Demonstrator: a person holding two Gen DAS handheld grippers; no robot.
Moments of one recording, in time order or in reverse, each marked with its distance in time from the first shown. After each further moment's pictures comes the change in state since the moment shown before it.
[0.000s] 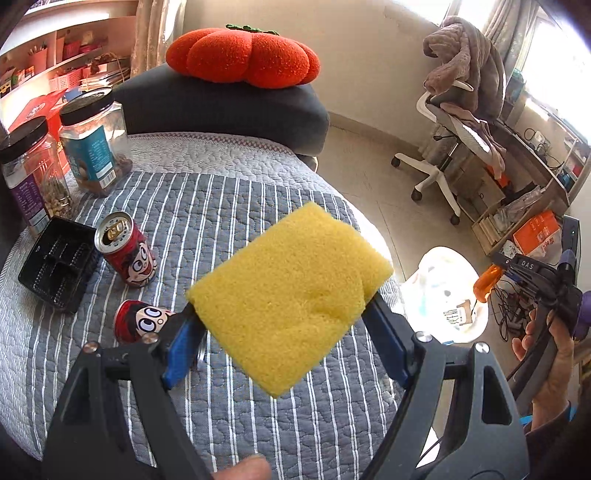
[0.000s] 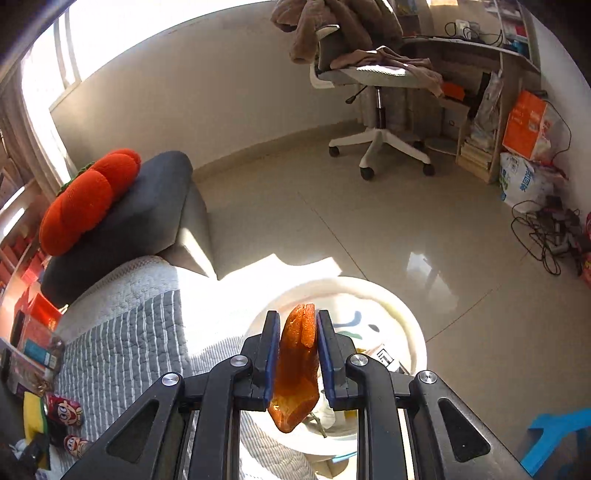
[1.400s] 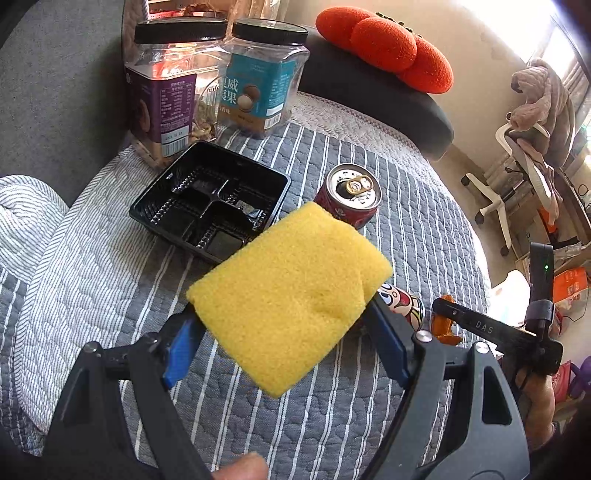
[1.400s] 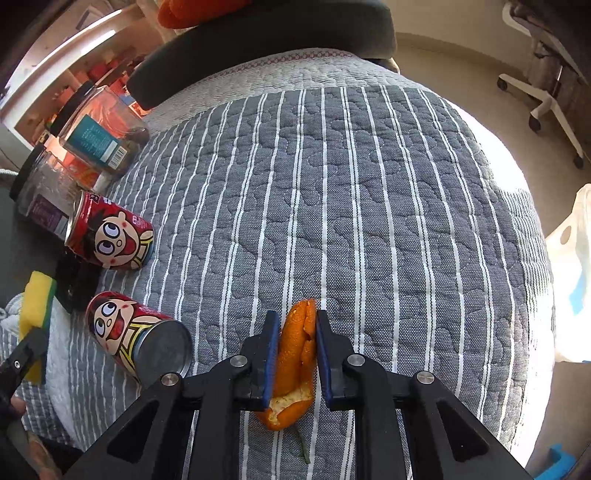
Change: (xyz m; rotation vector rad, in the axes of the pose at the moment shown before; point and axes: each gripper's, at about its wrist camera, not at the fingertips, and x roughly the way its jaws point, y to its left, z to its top) left arm -0.027 0.184 -0.033 -0.237 0.066 0.154; right arm 0.079 0.241 -0.166 -0.417 0.465 0.268
